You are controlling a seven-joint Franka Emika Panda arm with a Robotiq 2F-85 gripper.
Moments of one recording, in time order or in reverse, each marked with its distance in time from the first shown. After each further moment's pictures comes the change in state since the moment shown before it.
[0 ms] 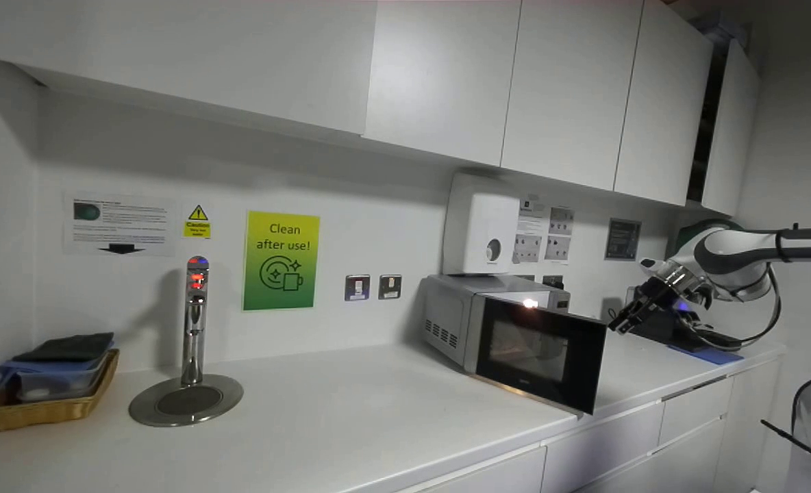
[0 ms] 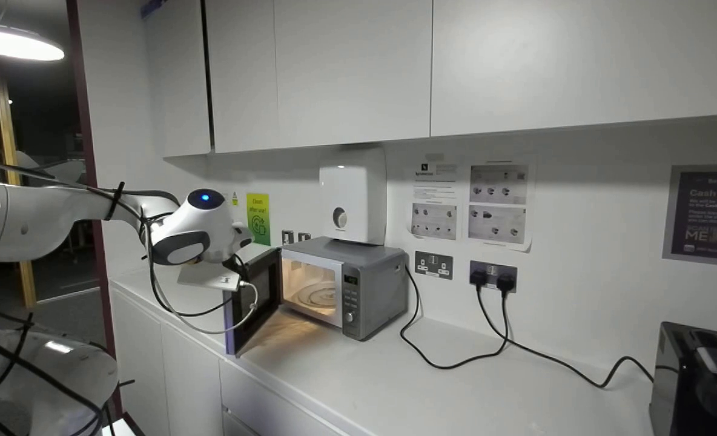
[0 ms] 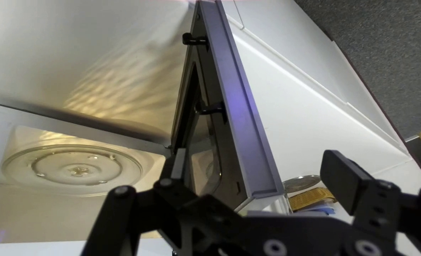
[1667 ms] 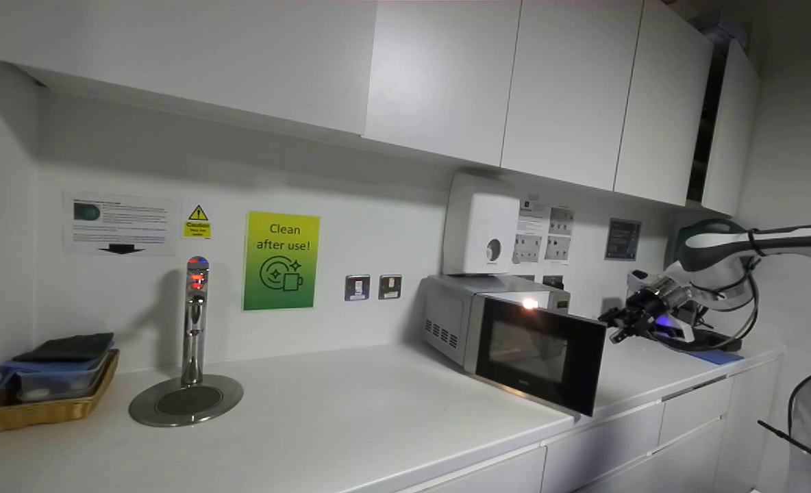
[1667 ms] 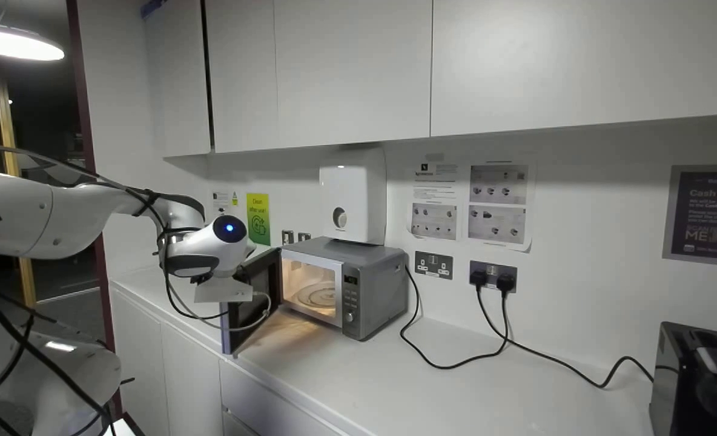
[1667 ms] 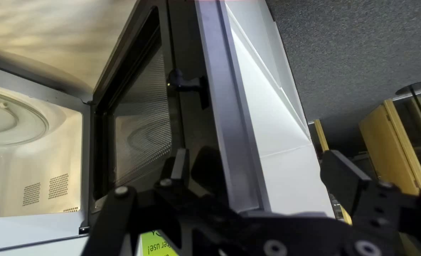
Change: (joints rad) arm 0.088 0.103 -0.092 -0.005 0.338 -0.020 -0.551
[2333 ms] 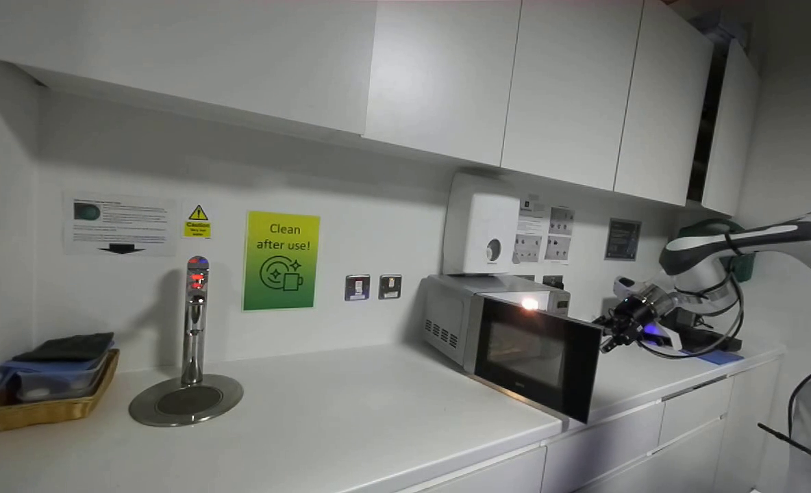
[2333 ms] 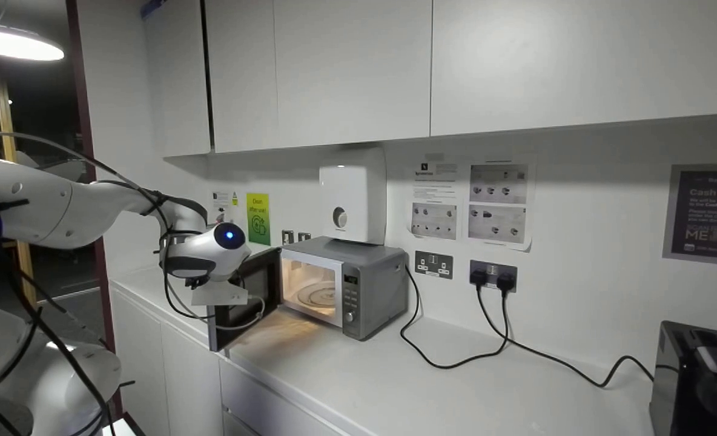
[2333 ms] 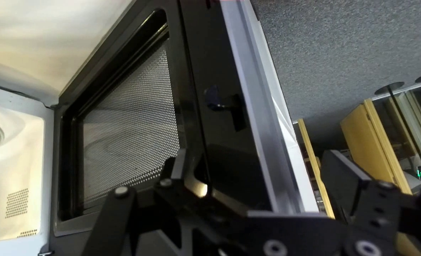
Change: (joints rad) arm -0.015 0.101 0.113 0.000 0.178 -0.002 -0.103
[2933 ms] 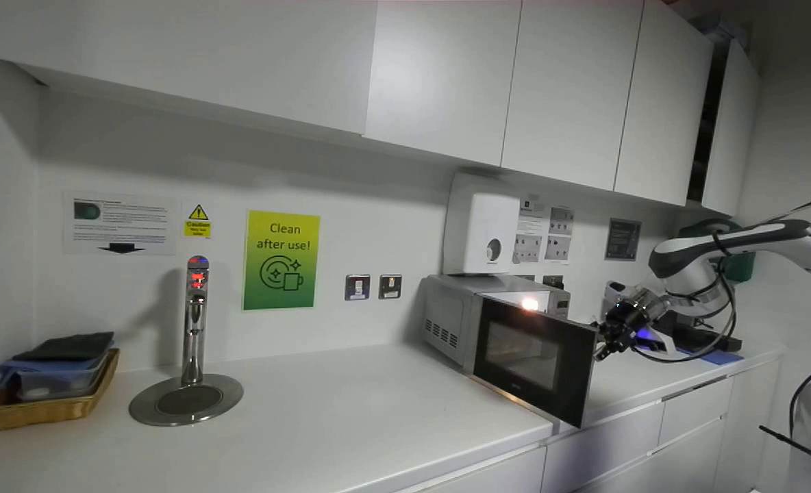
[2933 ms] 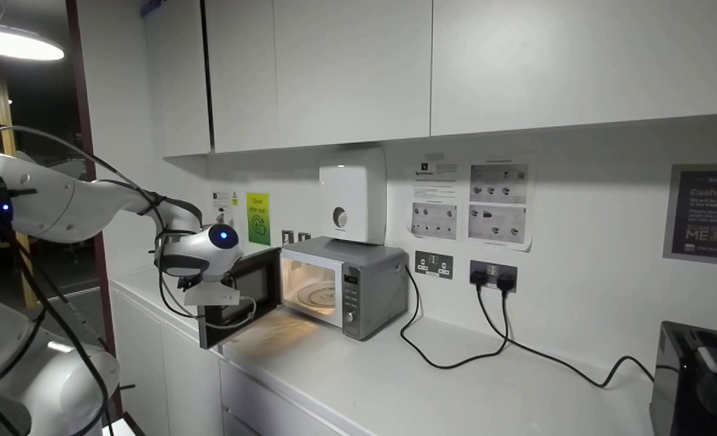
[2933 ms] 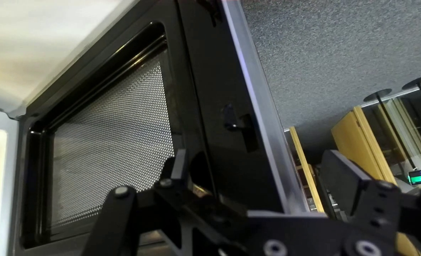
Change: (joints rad) arm -0.049 0.052 0.148 0.000 0.104 -0.012 -0.011
